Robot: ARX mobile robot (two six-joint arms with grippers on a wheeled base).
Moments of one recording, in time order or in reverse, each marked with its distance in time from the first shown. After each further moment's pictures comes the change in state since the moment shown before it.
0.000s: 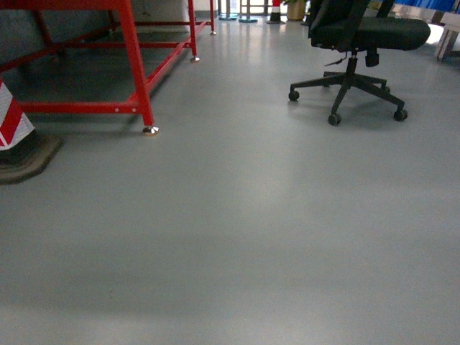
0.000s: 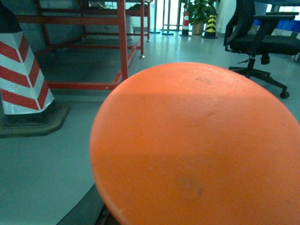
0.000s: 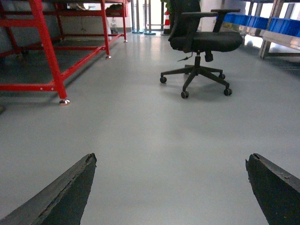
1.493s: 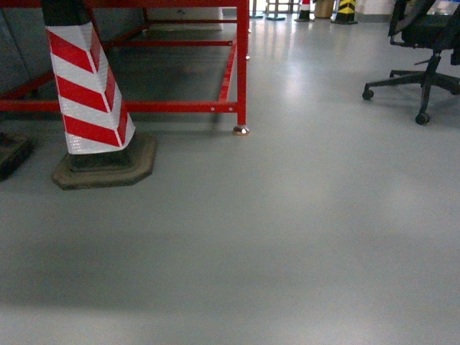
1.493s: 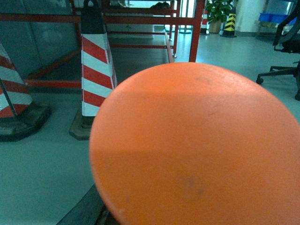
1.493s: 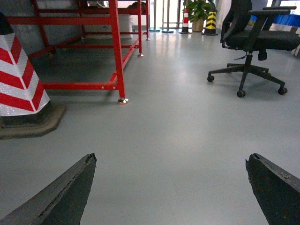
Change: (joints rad) left arm 0.000 0.000 0.000 0.000 0.001 0.000; right arm 0.000 0.000 0.000 -0.002 0.000 0.000
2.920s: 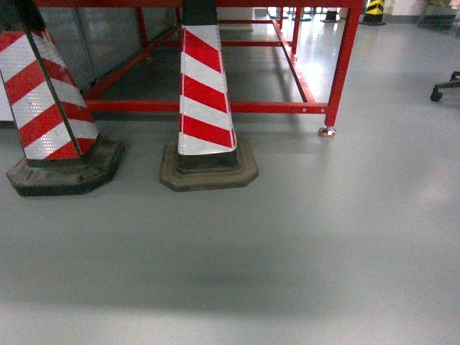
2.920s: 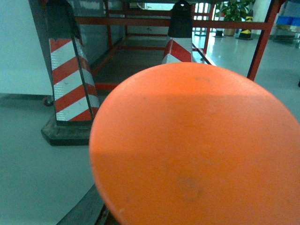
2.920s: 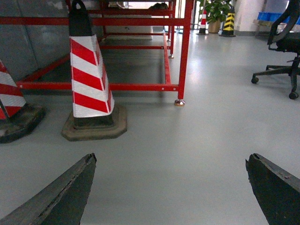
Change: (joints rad) left arm 0.000 0.000 0.000 0.002 0.001 0.000; right arm 0.000 0.000 0.000 -0.003 0.001 0.000
